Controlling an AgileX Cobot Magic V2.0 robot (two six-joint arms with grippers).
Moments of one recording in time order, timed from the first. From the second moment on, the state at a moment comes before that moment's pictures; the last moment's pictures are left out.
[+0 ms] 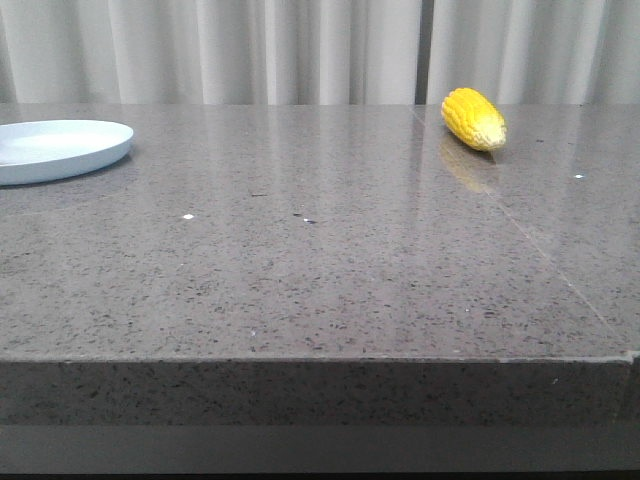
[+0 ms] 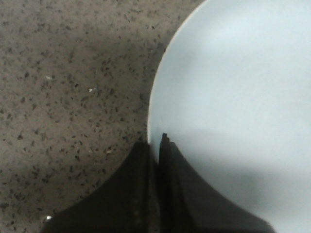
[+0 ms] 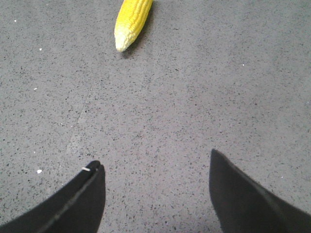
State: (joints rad) left arm 0.19 1.86 -1.46 -0.23 0.73 0.23; right arm 0.03 0.55 -0.62 0.09 0.61 -0.04
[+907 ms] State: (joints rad) left arm -0.17 1.67 -1.46 -0.40 0.76 0.24; right arm 0.03 0.55 -0.62 0.09 0.61 -0.04
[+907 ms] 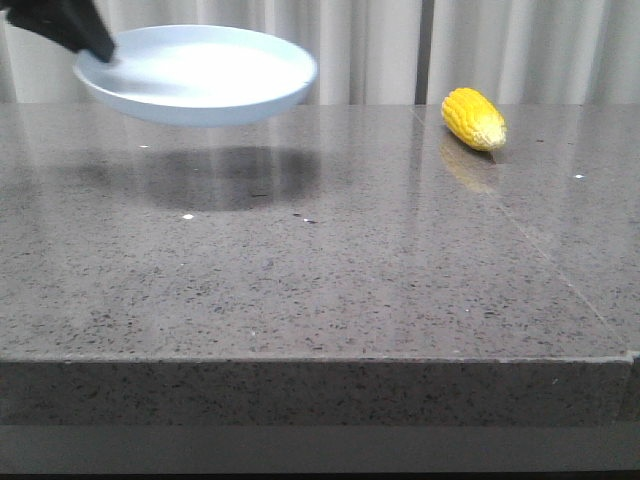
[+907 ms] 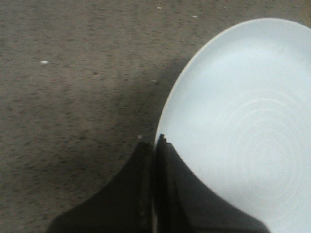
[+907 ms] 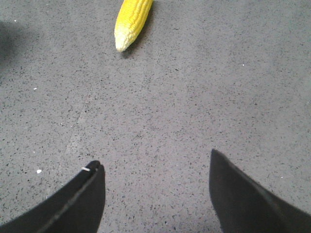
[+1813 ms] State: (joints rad) left arm -0.35 1.86 -1.46 -0.41 0.75 0.24; right arm 0.03 0.55 -0.62 0.09 0.61 -0.04
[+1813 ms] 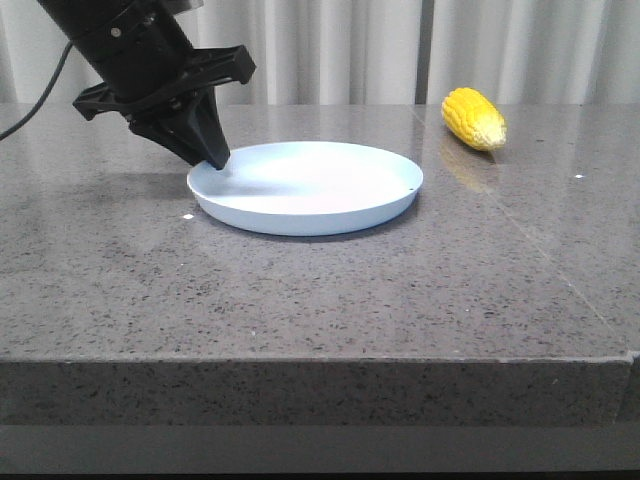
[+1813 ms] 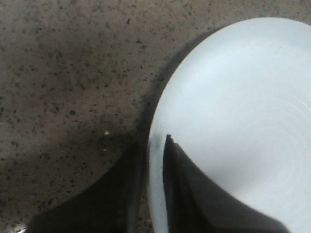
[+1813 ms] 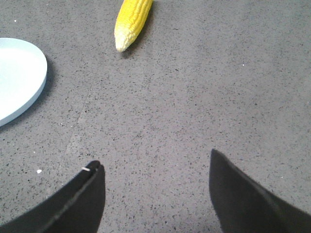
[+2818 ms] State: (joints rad) left arm -0.89 1.34 -1.39 0.17 1.00 -0.04; right arm 0.03 0.55 -0.62 0.09 0.61 -0.04
